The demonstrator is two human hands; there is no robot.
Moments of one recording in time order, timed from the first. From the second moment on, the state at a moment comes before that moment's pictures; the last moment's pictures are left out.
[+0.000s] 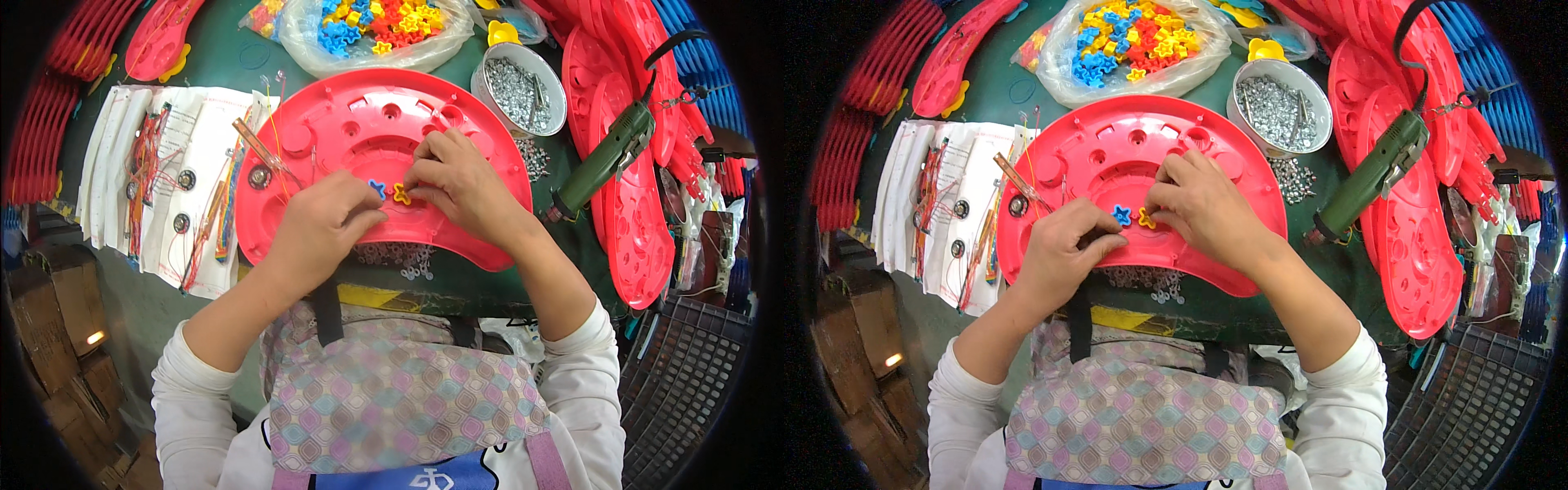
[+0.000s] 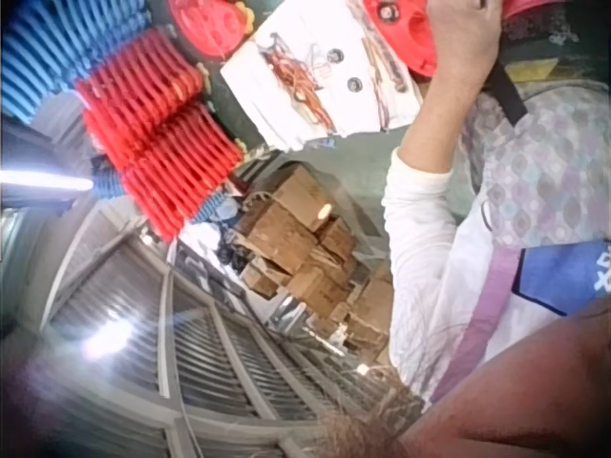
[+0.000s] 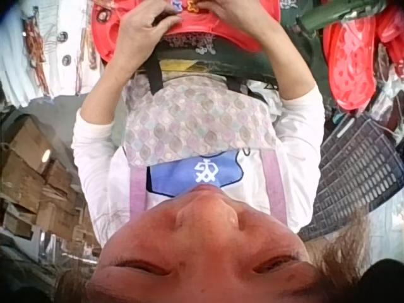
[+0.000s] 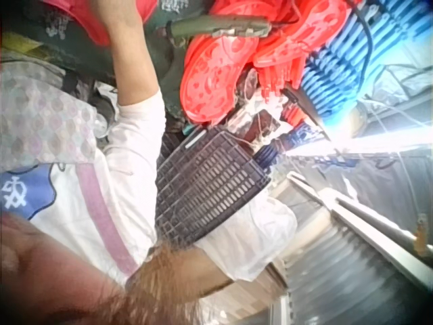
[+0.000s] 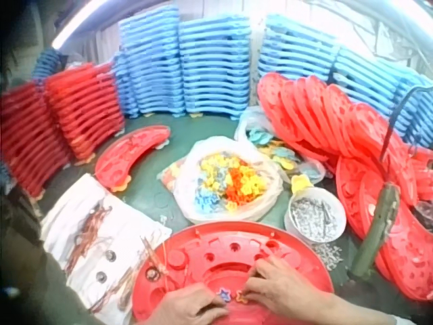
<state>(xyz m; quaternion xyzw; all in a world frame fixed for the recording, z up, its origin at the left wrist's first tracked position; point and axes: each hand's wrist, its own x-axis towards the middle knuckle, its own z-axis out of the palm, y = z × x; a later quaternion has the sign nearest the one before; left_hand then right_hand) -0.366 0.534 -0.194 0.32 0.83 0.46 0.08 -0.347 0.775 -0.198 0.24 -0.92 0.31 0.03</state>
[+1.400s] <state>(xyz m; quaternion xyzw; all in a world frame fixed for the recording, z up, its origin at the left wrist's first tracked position) -0.399 0.553 -0.178 0.39 0.88 0.26 0.03 -0.271 0.860 -0.199 -0.25 -0.86 0.16 0.40</state>
